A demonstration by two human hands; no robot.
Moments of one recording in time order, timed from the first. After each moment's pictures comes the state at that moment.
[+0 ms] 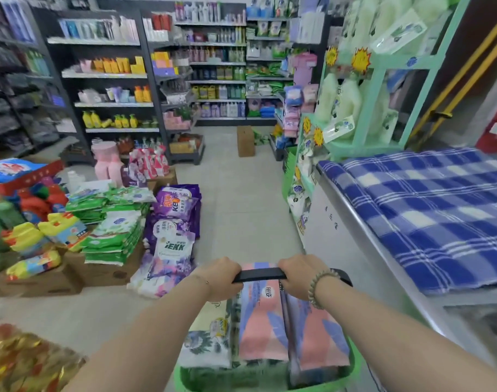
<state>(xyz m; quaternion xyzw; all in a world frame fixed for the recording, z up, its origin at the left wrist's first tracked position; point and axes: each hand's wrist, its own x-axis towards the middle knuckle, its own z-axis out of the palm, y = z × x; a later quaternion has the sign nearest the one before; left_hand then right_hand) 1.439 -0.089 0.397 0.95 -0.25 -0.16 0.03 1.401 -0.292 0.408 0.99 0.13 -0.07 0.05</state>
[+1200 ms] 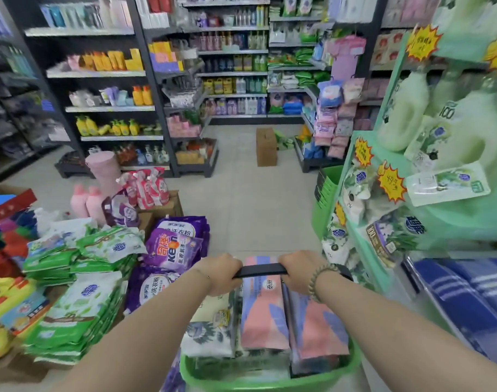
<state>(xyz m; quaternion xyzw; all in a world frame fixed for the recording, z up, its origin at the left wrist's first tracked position) 2.019 -0.128 0.401 0.95 -0.23 -0.20 -0.02 2.005 -0.337 0.388 0.98 0.17 -0.06 0.03</state>
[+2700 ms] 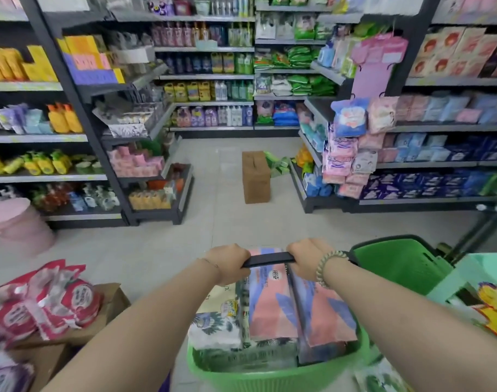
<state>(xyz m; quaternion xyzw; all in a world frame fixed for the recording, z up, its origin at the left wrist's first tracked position) 2.841 -0.233 0.392 0.95 -0.27 -0.18 0.00 2.812 -0.438 0.397 0.99 0.14 -0.08 0.05</state>
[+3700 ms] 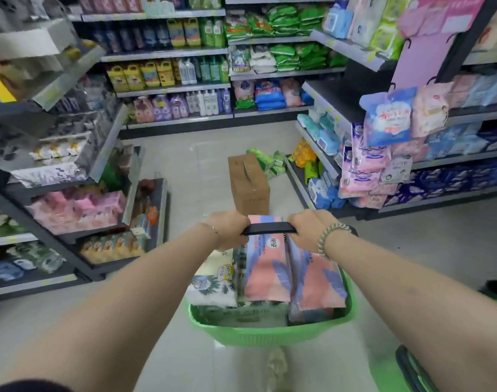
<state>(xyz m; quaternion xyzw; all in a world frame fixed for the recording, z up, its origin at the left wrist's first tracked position) 3.420 -0.253 0.394 0.92 -0.35 -0.16 -0.06 3.348 -0.450 0.392 1.00 0.07 -0.04 0.05</state>
